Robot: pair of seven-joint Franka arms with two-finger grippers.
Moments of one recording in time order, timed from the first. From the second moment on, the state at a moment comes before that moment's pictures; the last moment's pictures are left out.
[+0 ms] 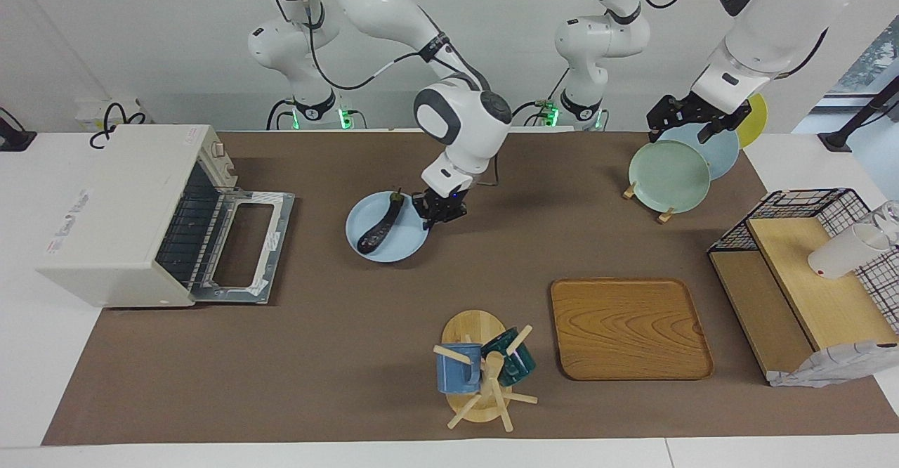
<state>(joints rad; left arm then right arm) -0.01 -0.03 -0.10 -1.59 -0.04 1.41 -0.02 0.70 0.36 -0.06 -1.76 -0.36 1.93 0.77</state>
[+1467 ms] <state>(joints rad) 0.00 -0.02 -0.10 -1.59 -0.04 1.50 -0.02 0.02 0.03 -0.06 -2.16 -0.26 2.09 0.05</state>
